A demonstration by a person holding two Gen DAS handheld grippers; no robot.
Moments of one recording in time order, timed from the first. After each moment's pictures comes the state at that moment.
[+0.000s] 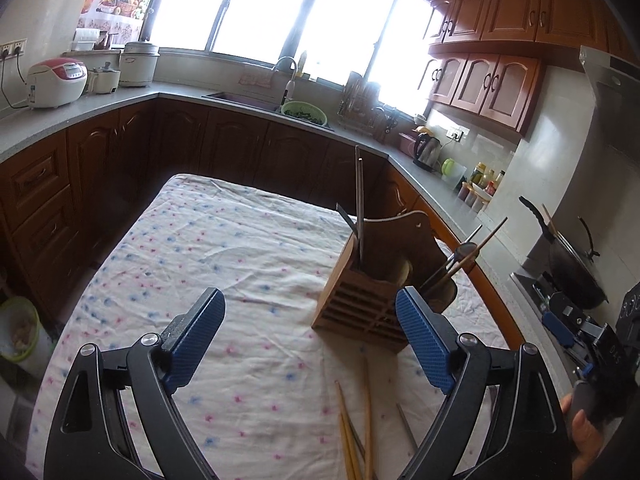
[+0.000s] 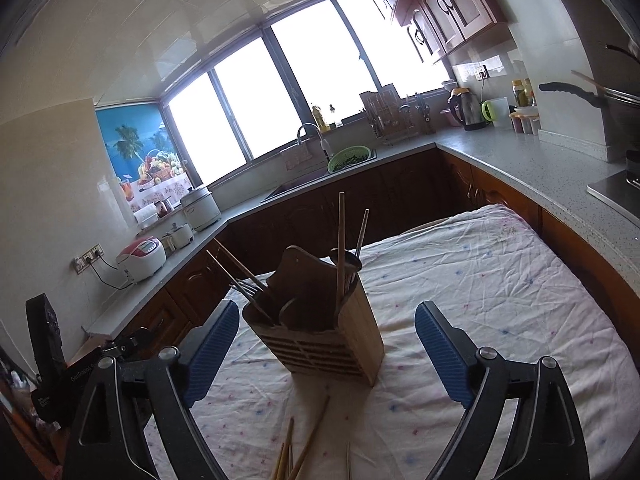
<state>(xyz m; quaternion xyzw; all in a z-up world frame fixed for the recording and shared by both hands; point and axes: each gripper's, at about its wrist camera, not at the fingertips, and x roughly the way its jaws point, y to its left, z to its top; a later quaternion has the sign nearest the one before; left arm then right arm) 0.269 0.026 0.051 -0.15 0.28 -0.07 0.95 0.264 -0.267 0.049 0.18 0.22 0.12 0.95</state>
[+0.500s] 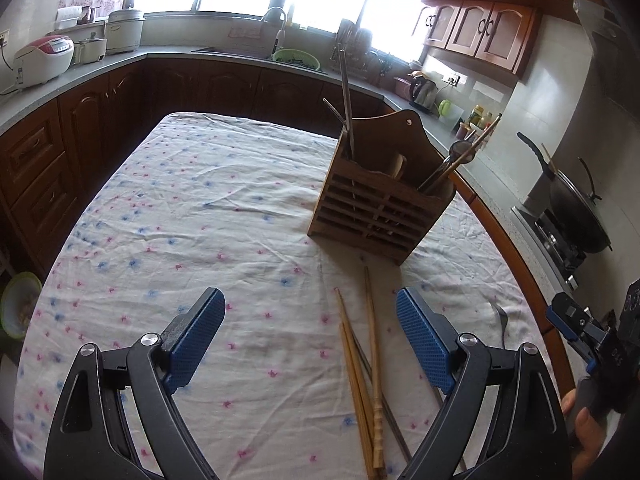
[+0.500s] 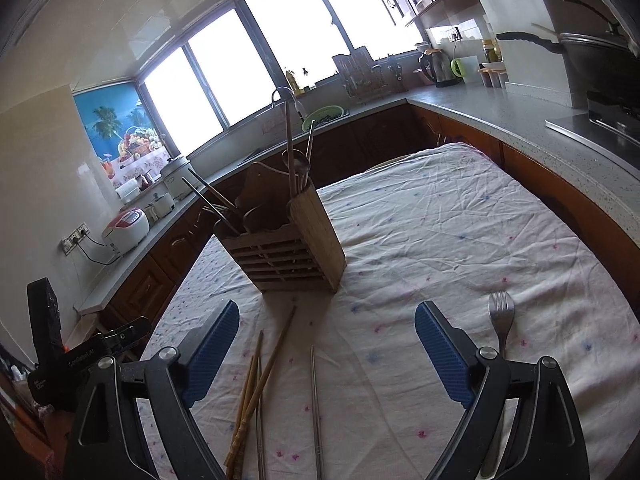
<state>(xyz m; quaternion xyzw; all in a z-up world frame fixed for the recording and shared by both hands) 0.237 -0.004 0.001 -0.11 0.36 -0.09 0.92 0.208 -0.289 -0.007 0.19 0.28 0.09 0.94</state>
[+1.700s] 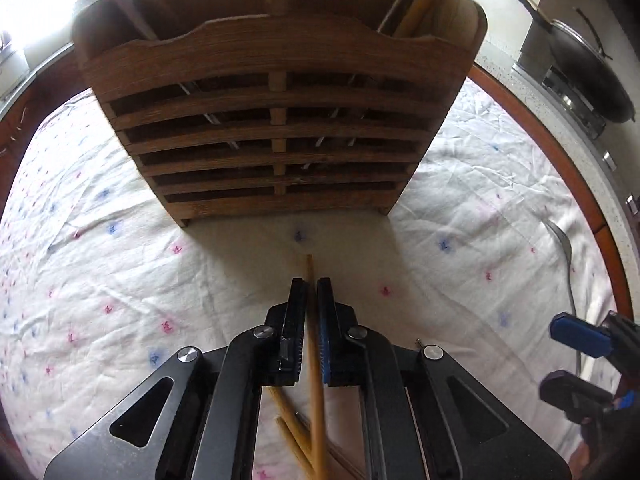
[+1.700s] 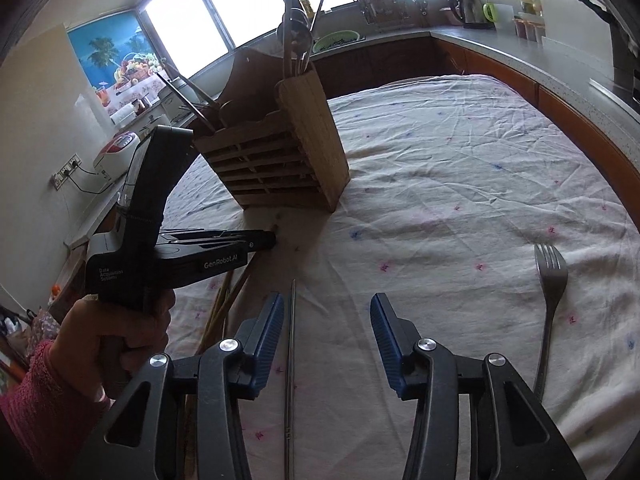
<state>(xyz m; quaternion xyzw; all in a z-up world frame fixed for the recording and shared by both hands) 0.363 -0.118 -0.077 0.05 0.49 -0.19 0.85 0.253 -0.256 -0.068 0.12 0.41 0.14 0.89</state>
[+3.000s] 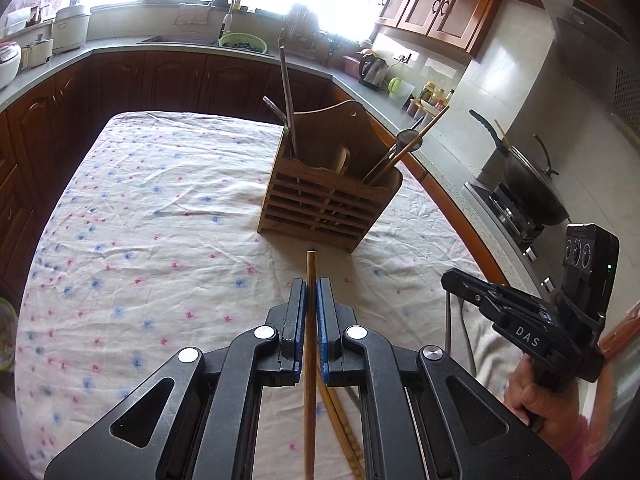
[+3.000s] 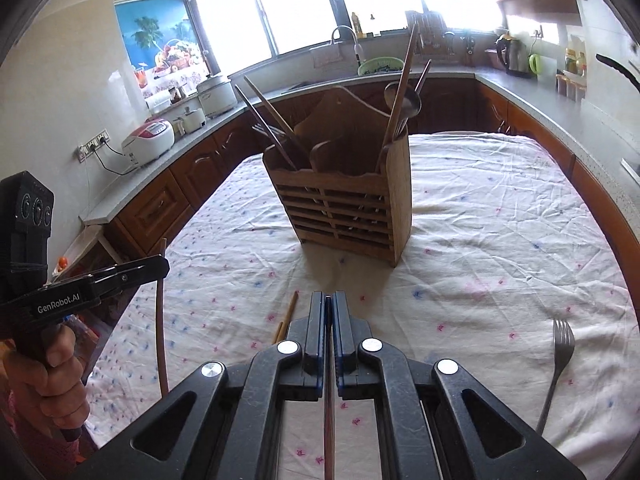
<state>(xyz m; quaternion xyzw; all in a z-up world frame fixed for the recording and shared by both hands) 0.244 -0.002 0.031 -0.11 0.38 -0.19 0.90 0.248 -0.209 -0.004 0.07 0.36 0.17 0.92</state>
